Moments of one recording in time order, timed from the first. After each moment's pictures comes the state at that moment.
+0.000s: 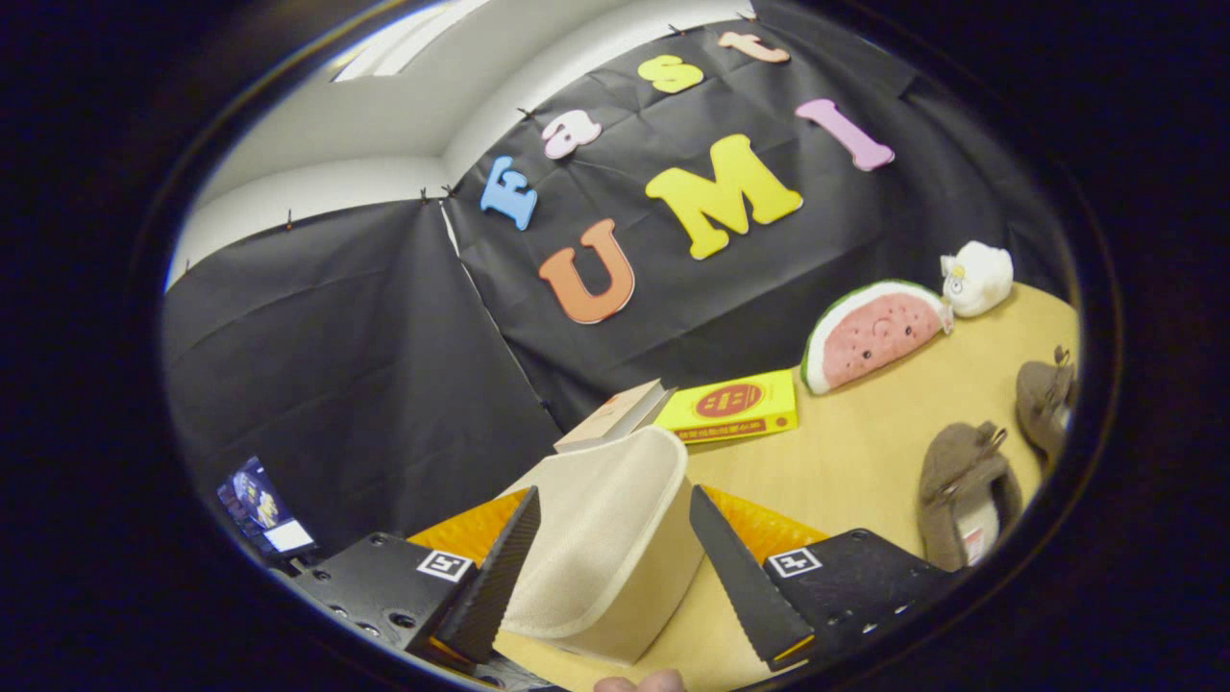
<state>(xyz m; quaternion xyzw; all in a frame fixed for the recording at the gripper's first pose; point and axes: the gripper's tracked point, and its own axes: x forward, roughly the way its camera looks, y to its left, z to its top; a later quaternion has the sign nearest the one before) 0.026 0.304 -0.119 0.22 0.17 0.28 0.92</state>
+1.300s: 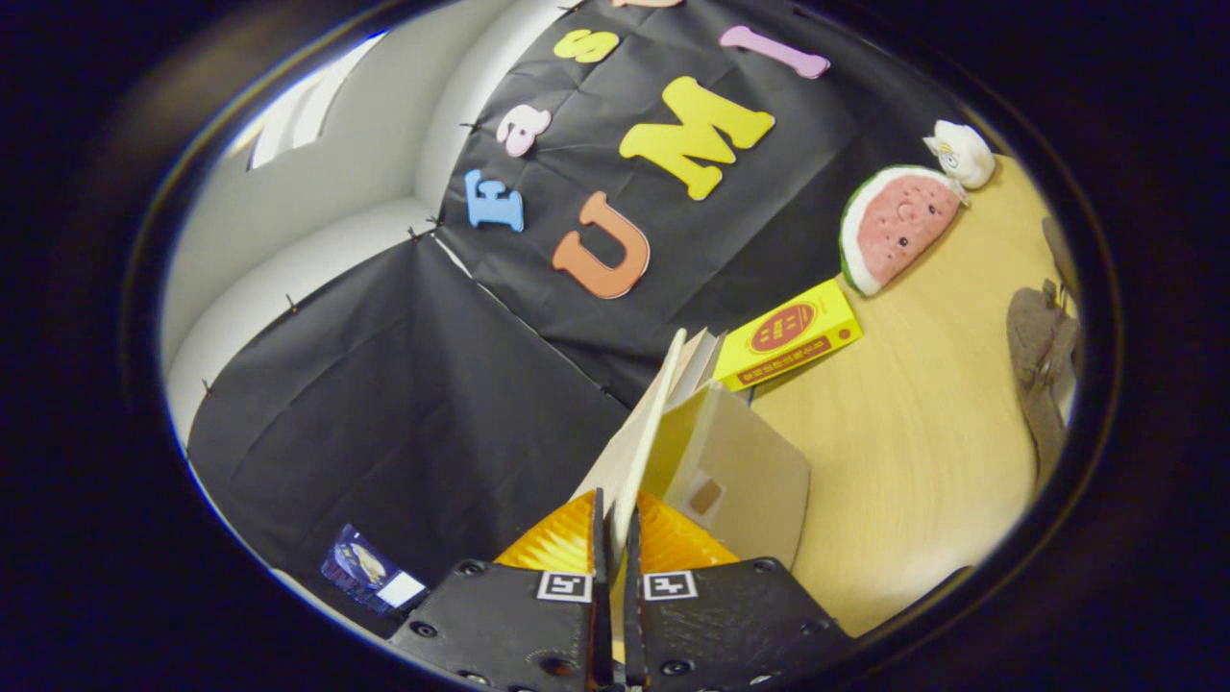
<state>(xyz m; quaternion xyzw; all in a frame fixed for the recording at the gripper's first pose) 0.015 0.337 -0.098 0.33 0.21 0.34 0.86</state>
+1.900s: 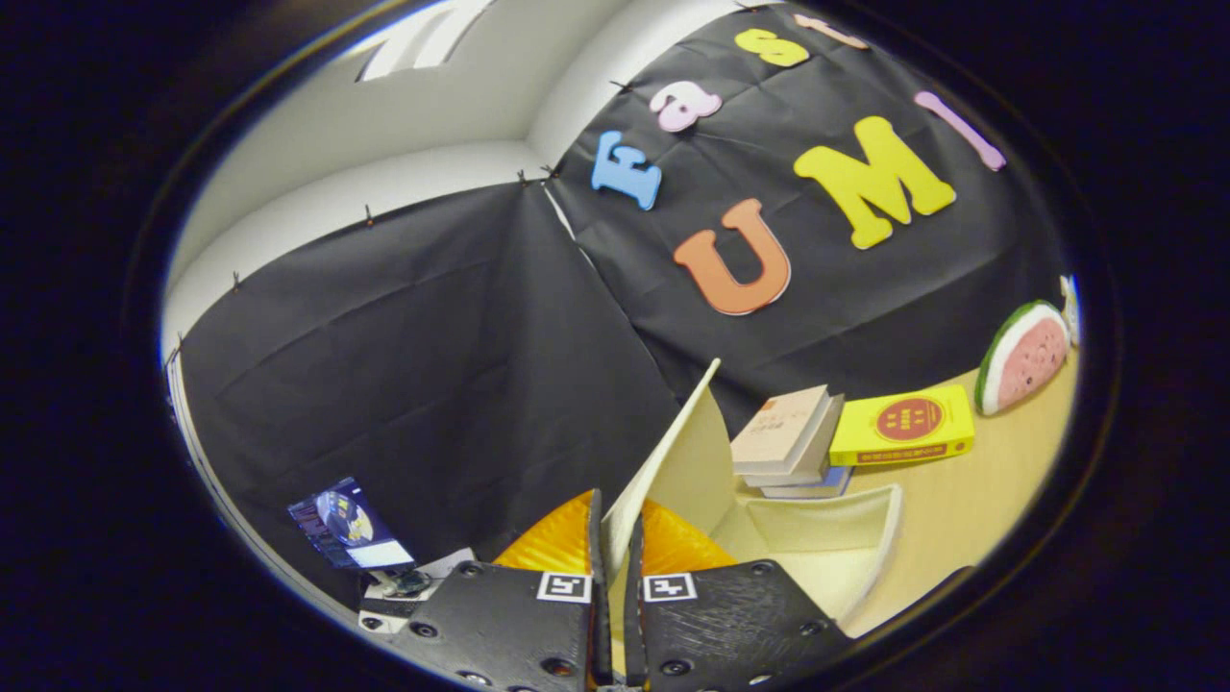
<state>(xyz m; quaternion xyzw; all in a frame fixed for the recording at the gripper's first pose) -0.003 0.498 0.033 0.17 0.16 0.44 0.87</state>
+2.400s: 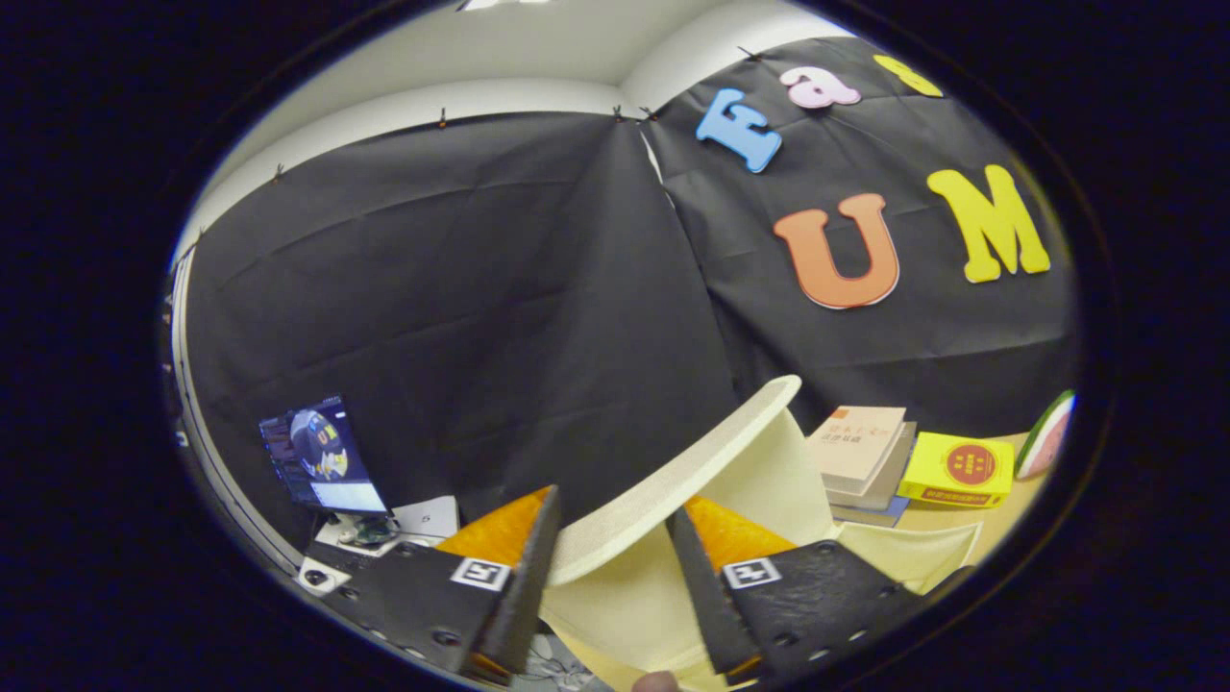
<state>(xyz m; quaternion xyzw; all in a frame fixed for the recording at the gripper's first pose) -0.024 0.621 0.017 0.02 0.13 0.47 0.87</state>
